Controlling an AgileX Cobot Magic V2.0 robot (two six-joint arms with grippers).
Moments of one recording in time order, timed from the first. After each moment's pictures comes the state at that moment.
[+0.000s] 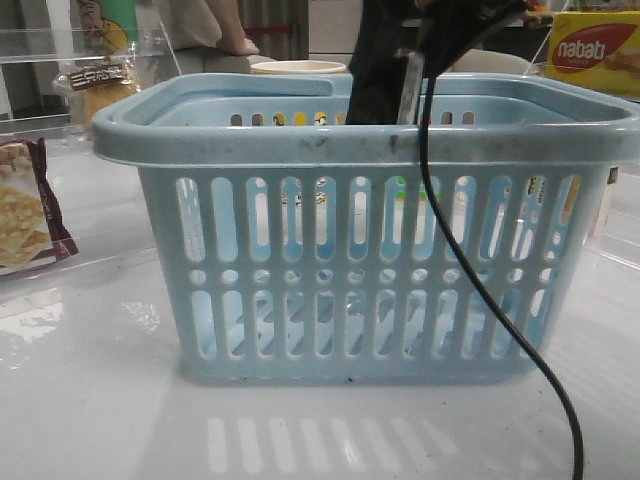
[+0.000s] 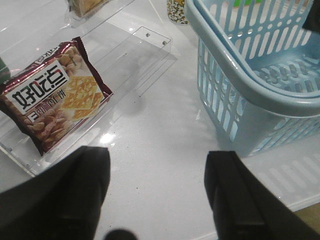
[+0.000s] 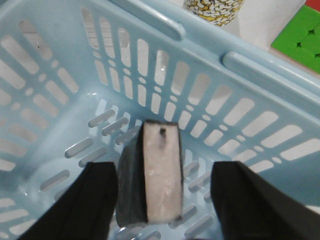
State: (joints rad) left arm -0.28 0.61 -0.68 -0.09 0.73 0.13; right arm 0.53 1.55 -1.31 -0.04 0.62 0.06
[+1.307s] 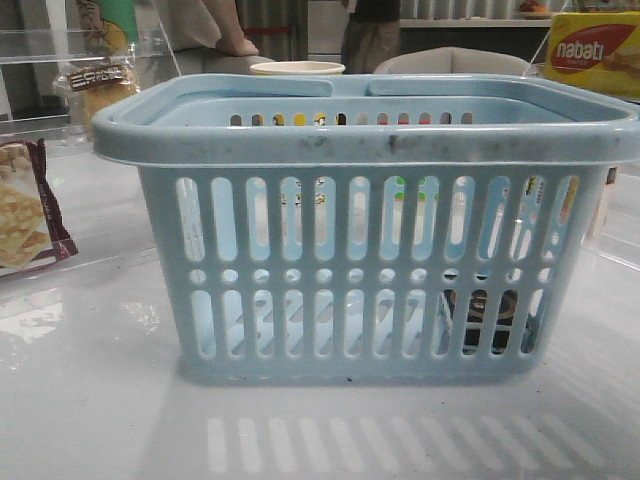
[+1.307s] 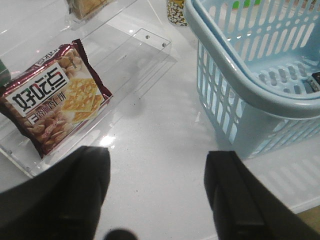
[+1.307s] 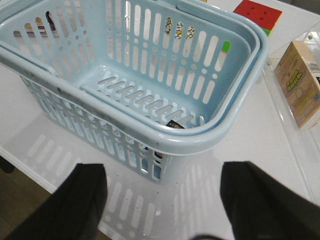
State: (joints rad) left arm -0.28 0.61 -0.68 -0.09 0.71 0.13; right arm 0.53 0.56 -0.63 -0.09 0.62 0.06
